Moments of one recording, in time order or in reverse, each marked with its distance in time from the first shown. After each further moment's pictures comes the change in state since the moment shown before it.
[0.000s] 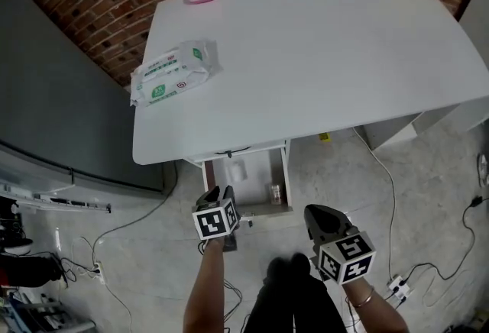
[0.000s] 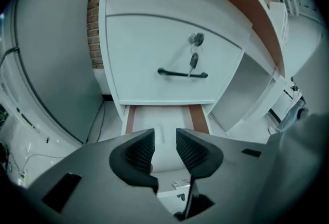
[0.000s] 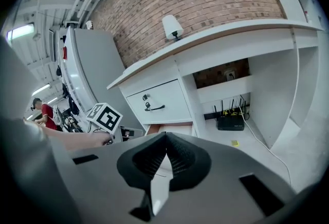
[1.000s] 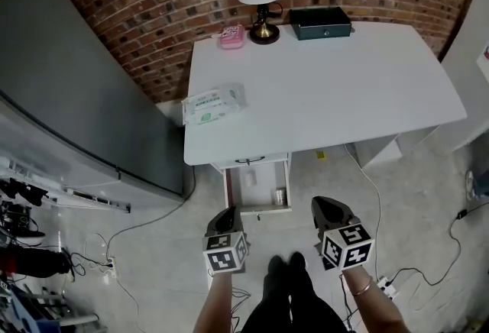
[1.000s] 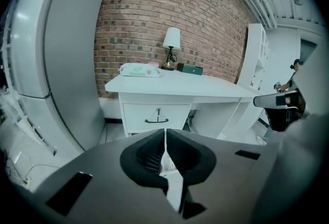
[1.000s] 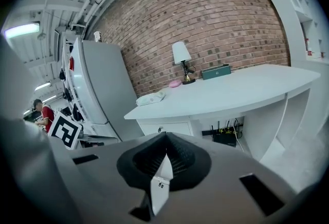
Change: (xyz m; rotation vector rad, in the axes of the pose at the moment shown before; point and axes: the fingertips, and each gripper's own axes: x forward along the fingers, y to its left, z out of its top) left arm -0.288 -0.067 0.069 0.033 -0.233 -0.048; right arm -0.155 0.085 0.152 -0.056 -0.079 -0.034
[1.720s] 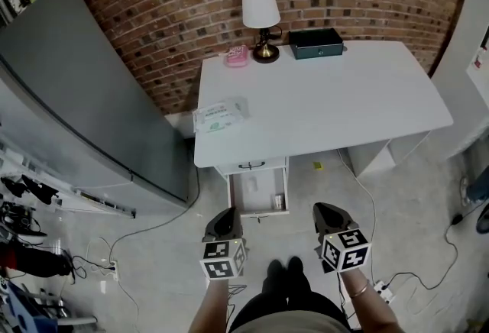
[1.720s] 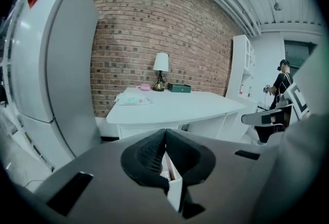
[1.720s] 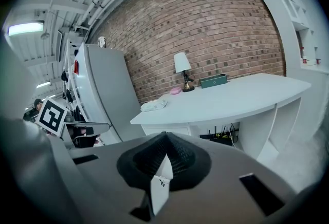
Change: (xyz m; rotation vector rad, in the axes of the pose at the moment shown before) left arm -0.115 -0.042 0.058 0.073 -0.172 -0.056; right arm -0.086 0.030 0.018 -0.020 -0.050 -0.021
